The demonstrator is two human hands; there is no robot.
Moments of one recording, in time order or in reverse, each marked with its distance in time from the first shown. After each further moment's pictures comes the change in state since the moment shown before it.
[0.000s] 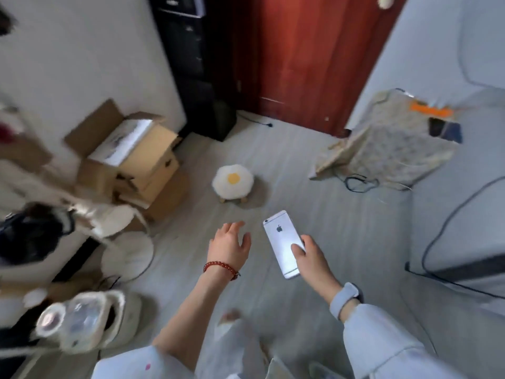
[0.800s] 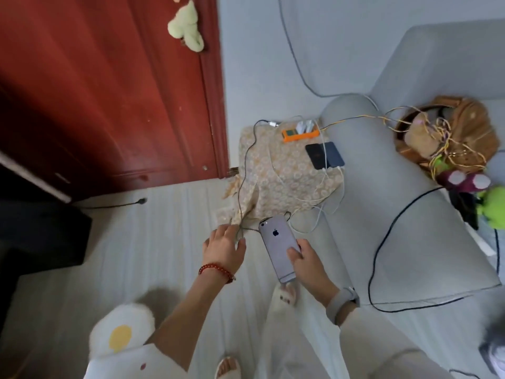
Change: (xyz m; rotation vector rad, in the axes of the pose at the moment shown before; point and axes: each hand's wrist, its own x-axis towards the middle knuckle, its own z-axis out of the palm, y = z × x) left_hand 0.497 0.390 0.160 0.172 -0.412 0.494; right_hand 0.435 -0.024 -0.325 0.265 0.427 0.318
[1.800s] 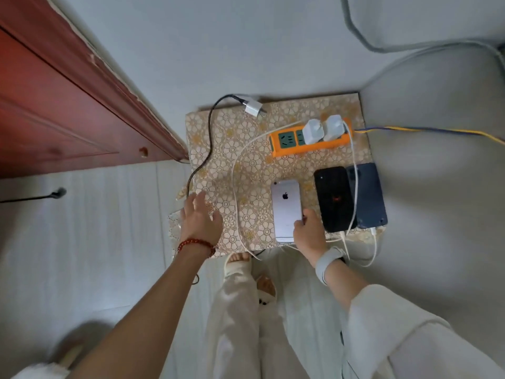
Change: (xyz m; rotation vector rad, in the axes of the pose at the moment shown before) left_hand 0.516 0.044 0.169 -0.117 -0.084 -0.405; right_hand 0.576 0.052 -0.058 -0.197 -0.022 0.344
